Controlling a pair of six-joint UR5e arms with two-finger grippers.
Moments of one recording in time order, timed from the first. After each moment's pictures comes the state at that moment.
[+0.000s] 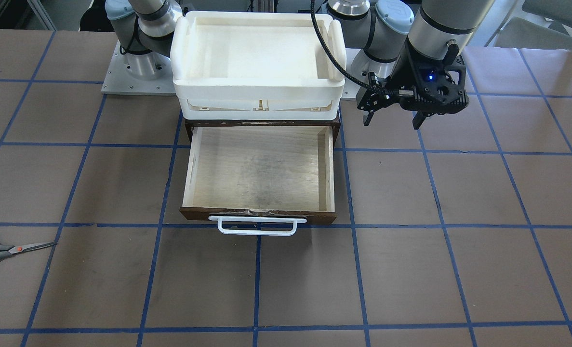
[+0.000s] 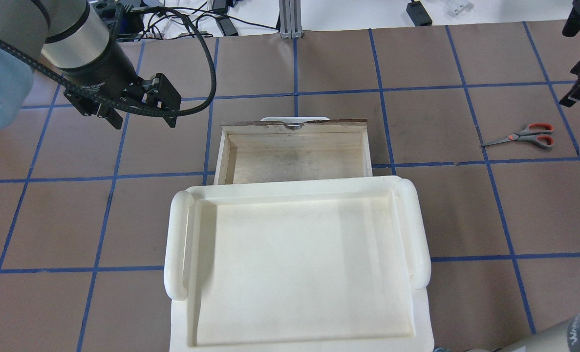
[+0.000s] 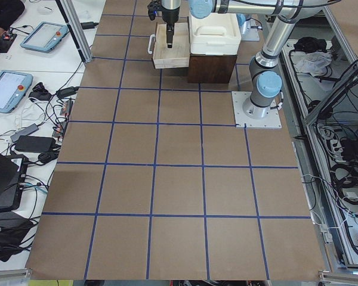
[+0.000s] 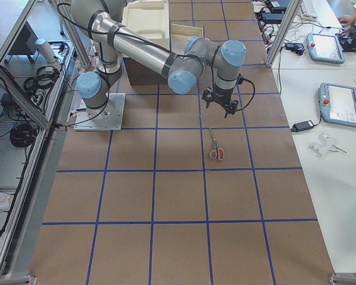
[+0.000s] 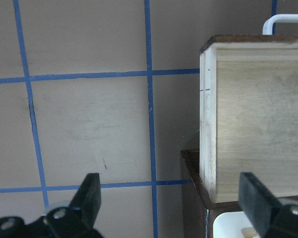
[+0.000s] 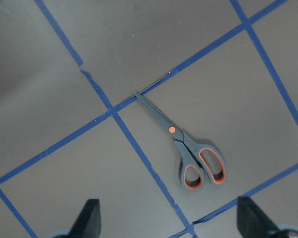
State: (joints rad) left arm -1.57 -1.54 -1.60 -1.55 1.55 0.03; right arm 1.07 -1.27 1.47 -1.77 -1.58 -1.58
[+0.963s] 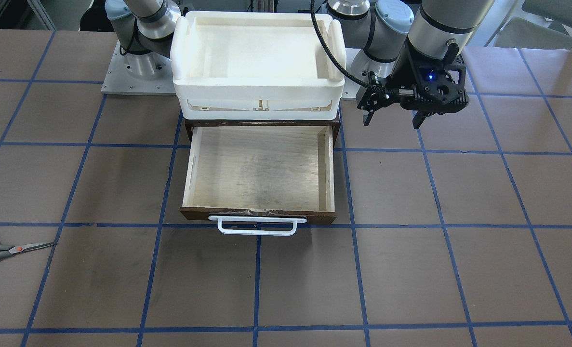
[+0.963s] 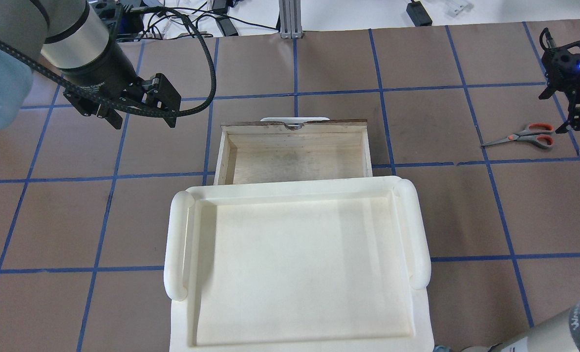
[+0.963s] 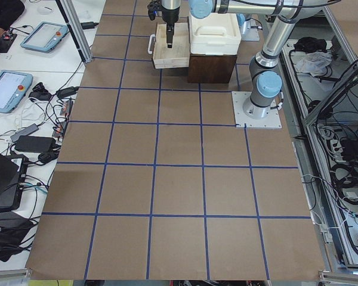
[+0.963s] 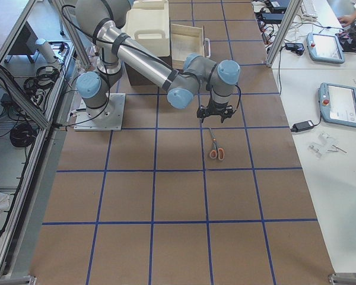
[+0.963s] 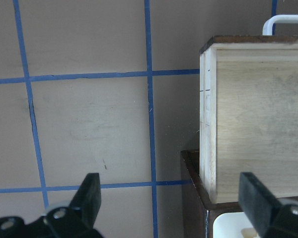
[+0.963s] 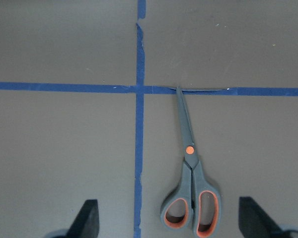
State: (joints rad) left arm -1.57 -1.54 -1.60 -1.55 1.55 0.03; right arm 1.05 -1.22 1.61 -1.94 -1.59 -2.14
